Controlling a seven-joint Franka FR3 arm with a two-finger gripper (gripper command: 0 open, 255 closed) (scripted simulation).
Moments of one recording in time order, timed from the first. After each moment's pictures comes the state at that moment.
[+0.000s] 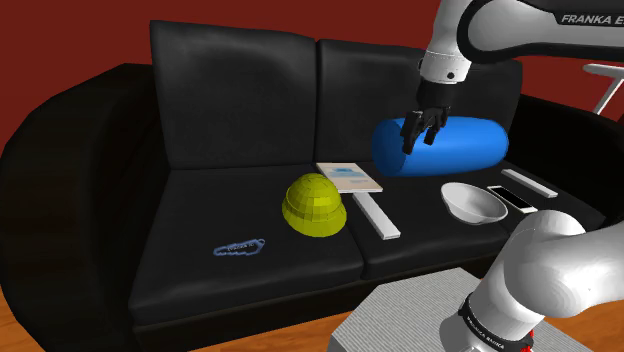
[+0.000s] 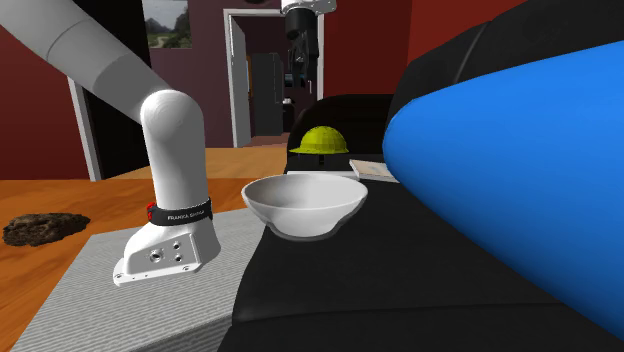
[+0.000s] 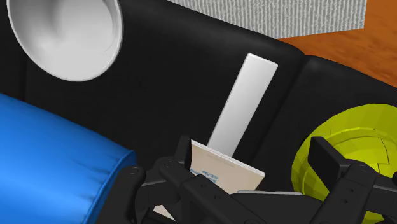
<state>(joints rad) 0.02 -0.81 -0.05 -2.40 -0.11 1.60 0.09</state>
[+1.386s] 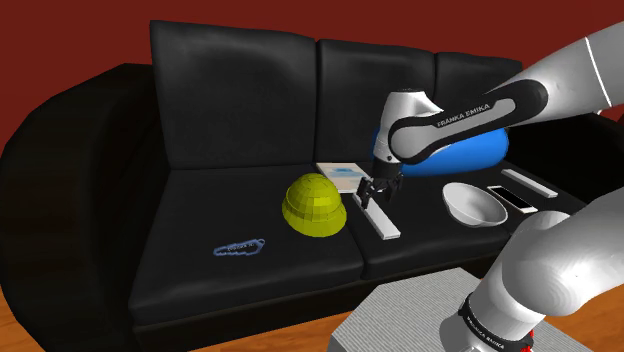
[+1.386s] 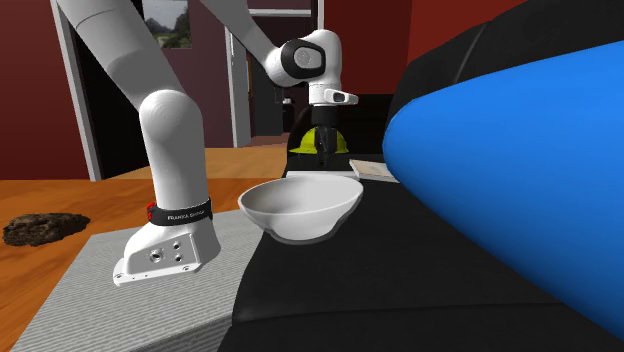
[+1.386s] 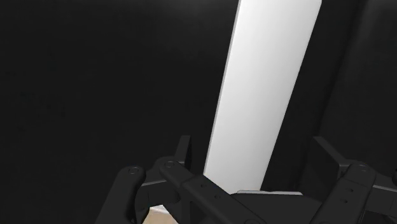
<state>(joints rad) -0.01 -0.45 -0.09 -2.72 -0.08 2.26 0.25</state>
